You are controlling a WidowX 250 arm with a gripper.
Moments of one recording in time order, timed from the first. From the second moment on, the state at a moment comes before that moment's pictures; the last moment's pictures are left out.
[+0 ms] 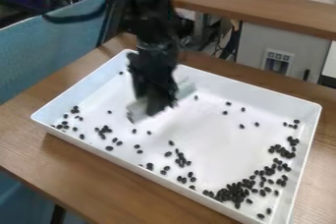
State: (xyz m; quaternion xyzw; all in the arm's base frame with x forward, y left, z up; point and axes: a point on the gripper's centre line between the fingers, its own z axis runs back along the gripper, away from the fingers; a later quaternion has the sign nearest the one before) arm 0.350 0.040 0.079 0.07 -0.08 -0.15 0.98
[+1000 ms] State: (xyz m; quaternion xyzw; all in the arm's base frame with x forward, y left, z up) arm 0.343 0.189 0.022 0.11 -0.05 -0.12 0.98
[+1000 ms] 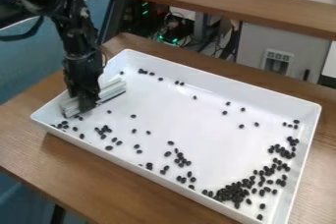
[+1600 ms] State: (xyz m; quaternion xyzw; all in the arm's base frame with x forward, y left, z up) arm 0.303 0.171 0.017 0.09 -0.01 -0.02 1.00
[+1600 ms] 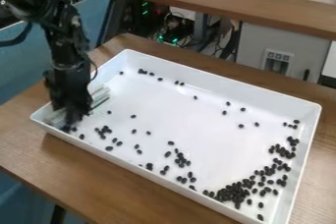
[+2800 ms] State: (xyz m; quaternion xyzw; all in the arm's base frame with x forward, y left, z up) arm 0.341 -0.003 0.013 0.01 -0.04 0.06 1.00
